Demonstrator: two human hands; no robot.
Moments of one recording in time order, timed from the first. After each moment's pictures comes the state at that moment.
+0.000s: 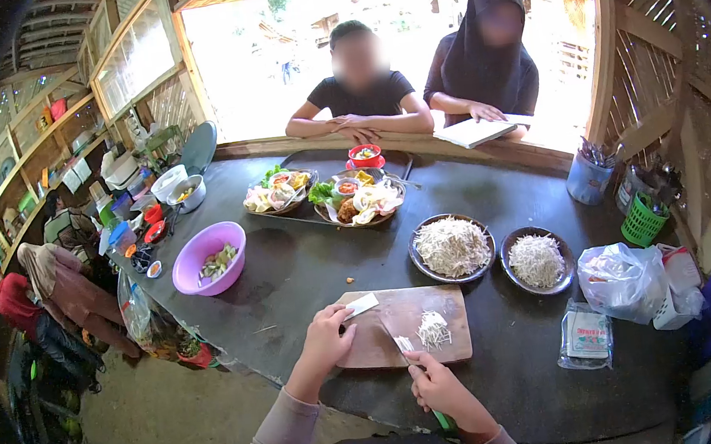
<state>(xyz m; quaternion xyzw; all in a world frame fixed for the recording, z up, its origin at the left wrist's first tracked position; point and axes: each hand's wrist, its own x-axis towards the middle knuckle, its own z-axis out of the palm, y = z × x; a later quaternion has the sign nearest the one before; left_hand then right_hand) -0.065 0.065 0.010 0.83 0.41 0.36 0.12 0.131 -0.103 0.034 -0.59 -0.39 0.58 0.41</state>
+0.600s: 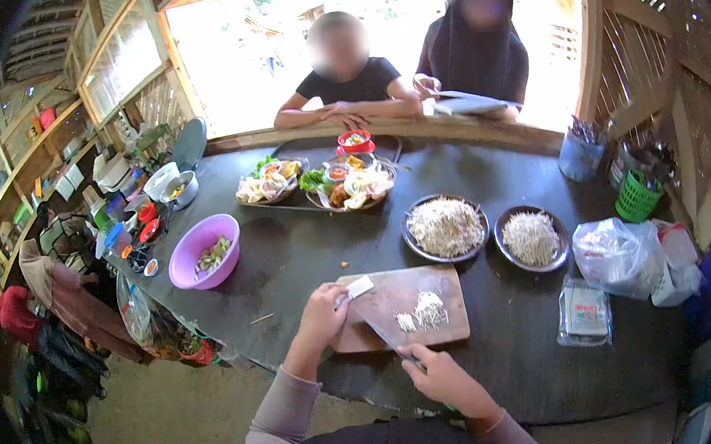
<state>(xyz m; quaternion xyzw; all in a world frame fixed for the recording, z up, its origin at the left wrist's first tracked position) -0.065 0.091 -0.001 0.84 0.40 0.35 0.13 0.128 -0.118 0.037 -0.61 -0.56 0.40 0.38</state>
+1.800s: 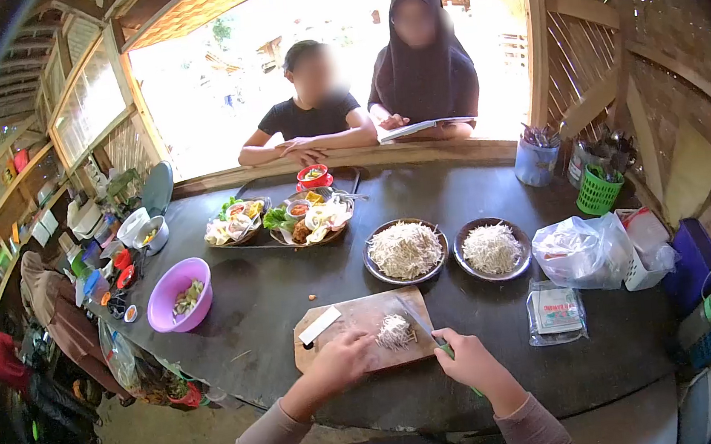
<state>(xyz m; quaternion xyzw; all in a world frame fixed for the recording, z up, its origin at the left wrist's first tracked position) -0.023 0.035 0.015 0.94 0.23 0.16 0.20 0.205 -0.135 0.062 -0.72 -0.49 0.32 0.38</state>
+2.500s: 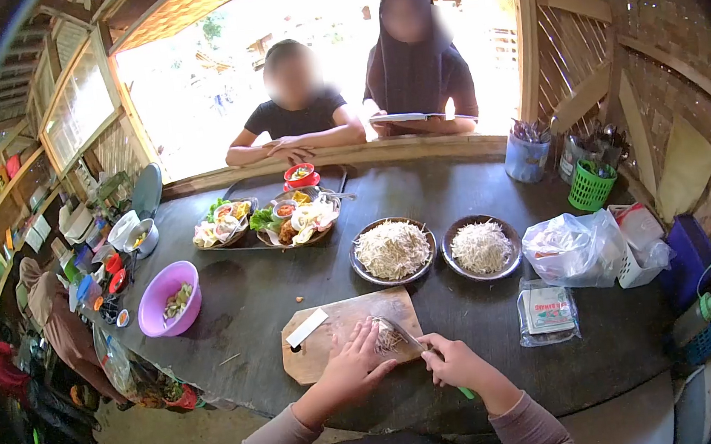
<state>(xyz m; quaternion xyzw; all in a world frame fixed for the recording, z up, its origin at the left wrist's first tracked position) 0.016 -0.002 0.028 0.94 0.29 0.08 0.19 0.220 -0.129 0.038 -0.66 -0.46 0.45 0.38</state>
